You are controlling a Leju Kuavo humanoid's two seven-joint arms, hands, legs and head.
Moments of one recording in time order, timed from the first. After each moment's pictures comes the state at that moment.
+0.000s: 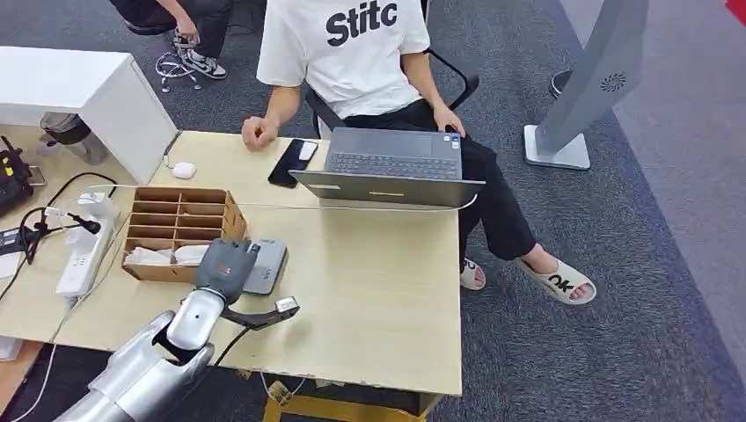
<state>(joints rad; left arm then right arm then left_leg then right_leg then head) -0.34 0.38 -0.53 -1.20 -1.55 0.16 0.29 -0.08 0.20 -0.94 -0.21 1.37 -0.24 0.13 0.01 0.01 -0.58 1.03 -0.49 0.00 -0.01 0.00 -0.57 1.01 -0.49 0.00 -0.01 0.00</state>
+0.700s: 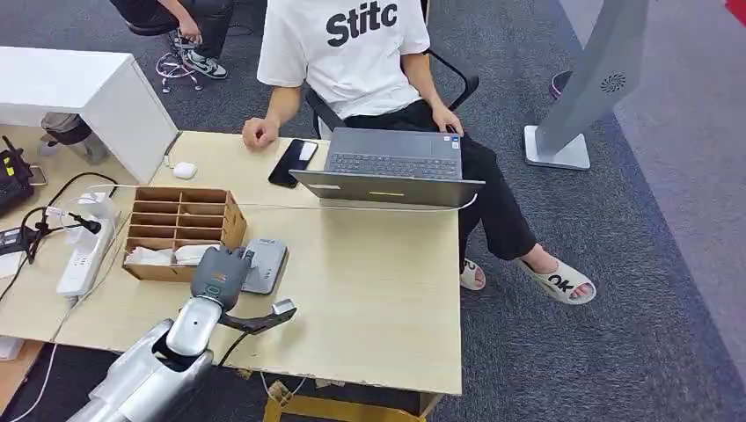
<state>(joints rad) -0.31 0.35 -0.48 -1.16 -1.55 0.18 0.28 -0.08 0.21 -0.94 -0.21 1.38 -0.24 0.13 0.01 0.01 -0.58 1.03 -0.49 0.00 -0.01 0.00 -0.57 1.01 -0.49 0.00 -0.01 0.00</state>
